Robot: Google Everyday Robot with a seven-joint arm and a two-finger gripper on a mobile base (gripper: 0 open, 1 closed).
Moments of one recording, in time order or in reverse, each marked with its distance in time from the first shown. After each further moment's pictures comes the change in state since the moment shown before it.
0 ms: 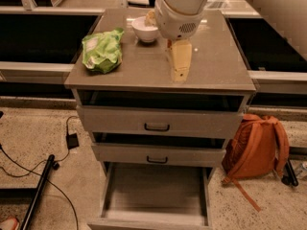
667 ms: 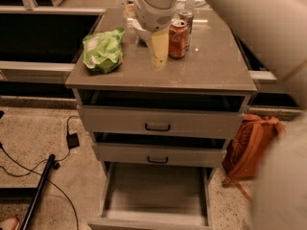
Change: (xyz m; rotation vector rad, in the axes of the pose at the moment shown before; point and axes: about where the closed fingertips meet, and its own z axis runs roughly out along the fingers) arm -0.010 -0.069 0.036 0.051 -0.017 -0.116
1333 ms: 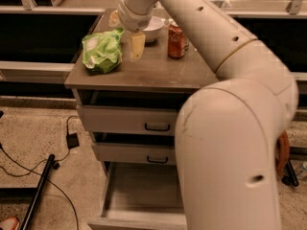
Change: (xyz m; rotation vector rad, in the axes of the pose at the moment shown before) arm 0.003 -0.091 0.089 0.064 -0.093 -0.082
